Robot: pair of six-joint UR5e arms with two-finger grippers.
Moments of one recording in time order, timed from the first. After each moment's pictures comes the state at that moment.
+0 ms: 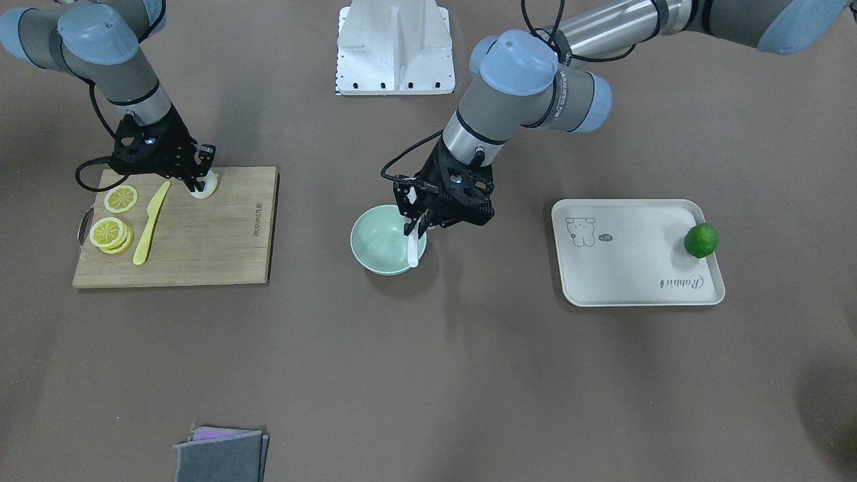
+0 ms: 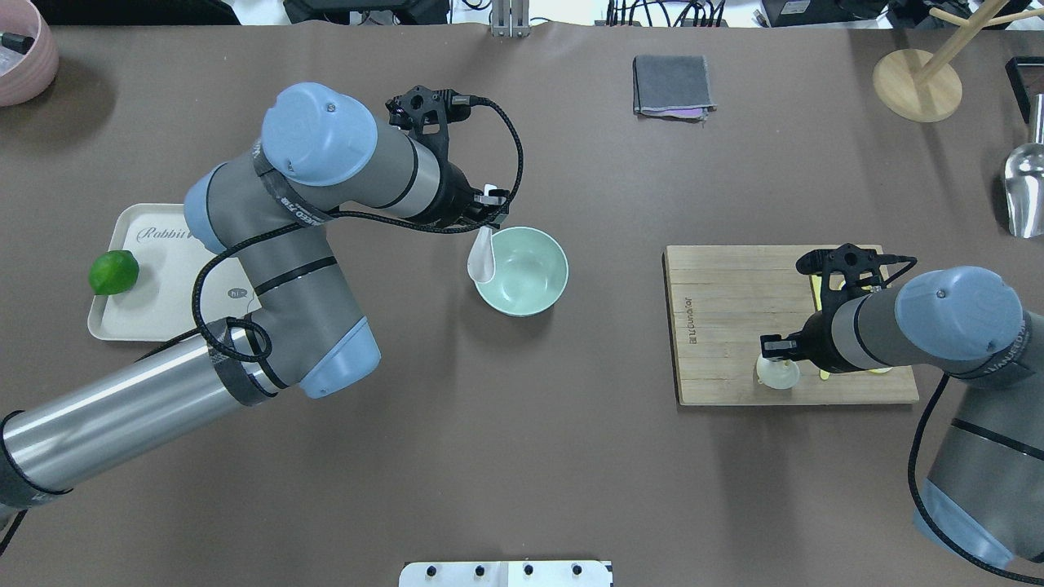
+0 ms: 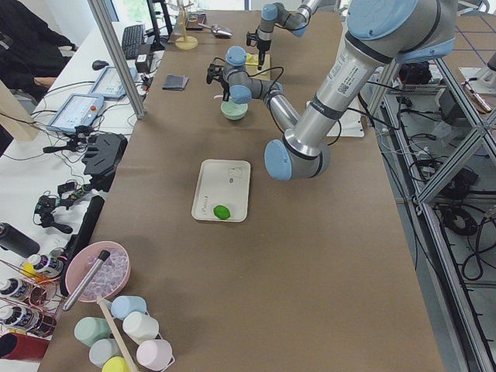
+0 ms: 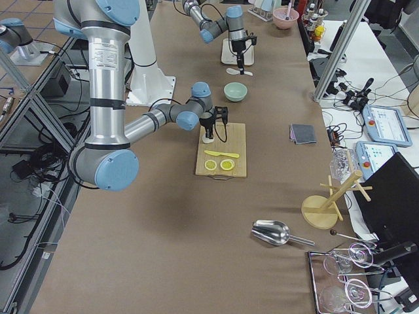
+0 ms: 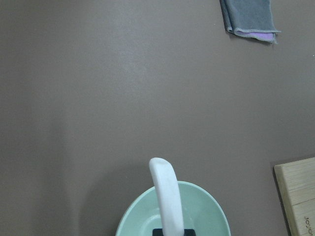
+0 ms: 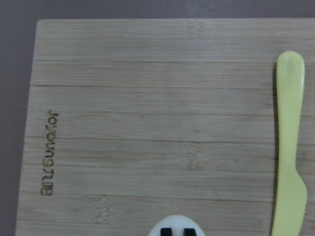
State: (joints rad) left arm -0.63 -2.31 -1.53 -2.08 -1.90 -1.19; right arm 0.57 -1.59 1.98 -1.16 1.83 1.16
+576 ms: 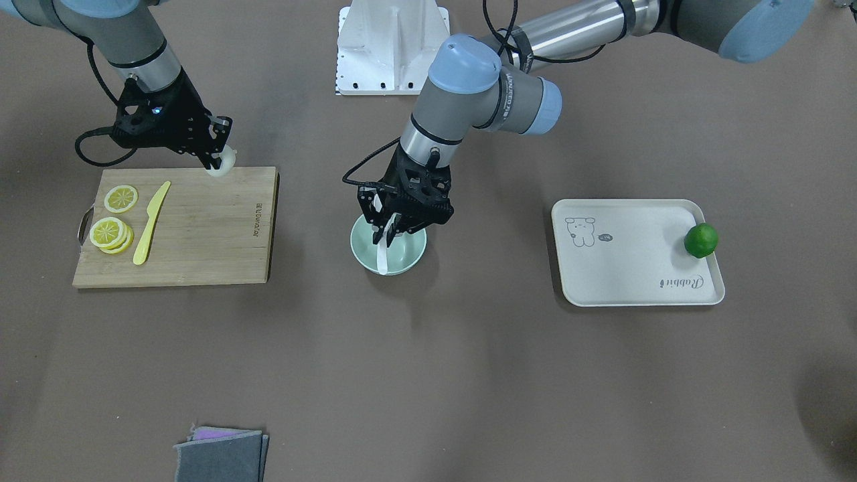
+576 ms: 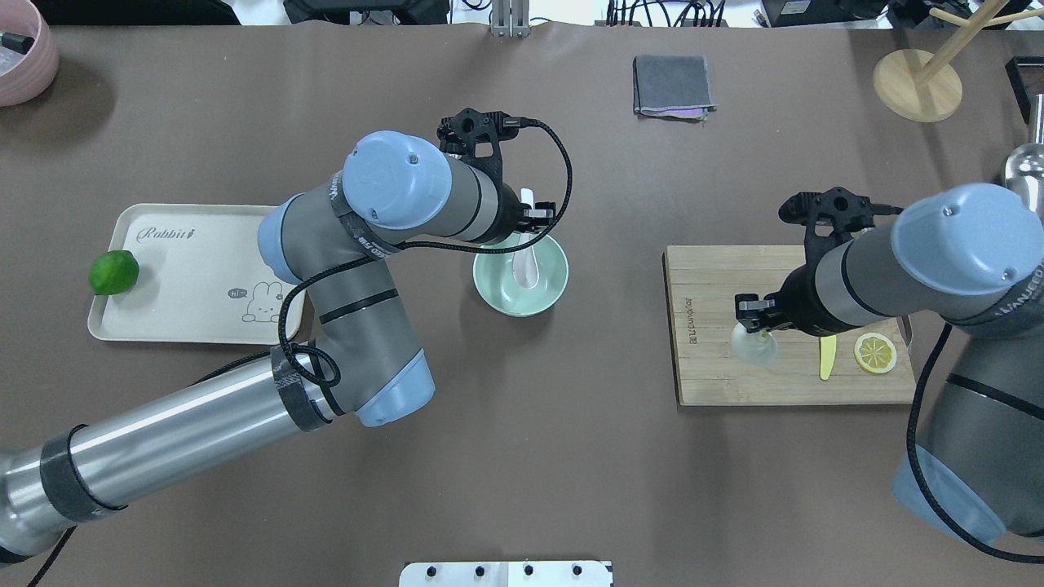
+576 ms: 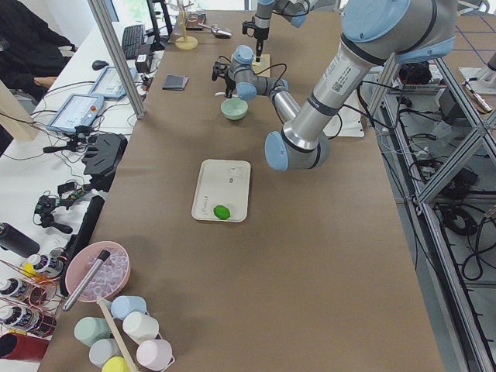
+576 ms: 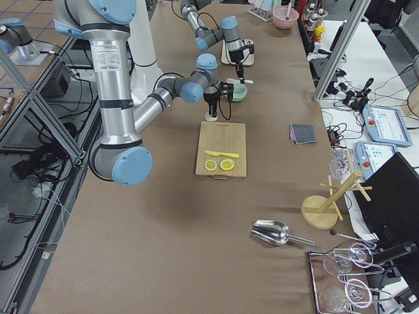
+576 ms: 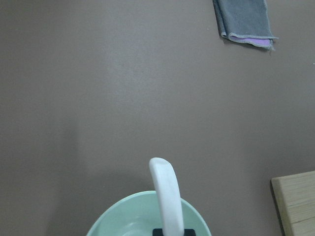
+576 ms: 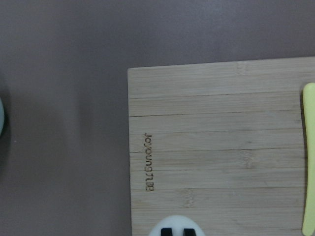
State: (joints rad) left arm -0.56 -2.40 -1.42 -2.12 -1.73 -1.24; right arm 0.65 -1.40 2.13 -1.52 1.94 1.16
